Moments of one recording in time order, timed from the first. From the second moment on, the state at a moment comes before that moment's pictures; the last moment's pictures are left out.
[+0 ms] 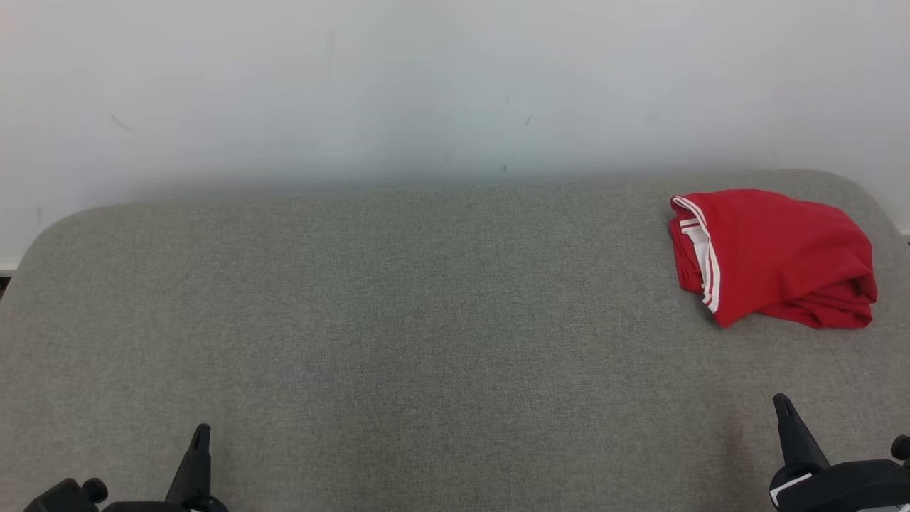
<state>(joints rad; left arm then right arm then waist) 0.01 0.12 -0.10 0.18 -0.87 0.02 0.00 0.09 -0.17 -0.06 0.13 0.99 -0.03 0.00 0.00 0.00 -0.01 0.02</state>
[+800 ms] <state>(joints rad) -0.03 0.09 -0.01 0.24 -1.20 -0.05 0.05 0.02 -0.11 -0.09 0.20 1.26 0.04 0.05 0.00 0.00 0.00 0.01</state>
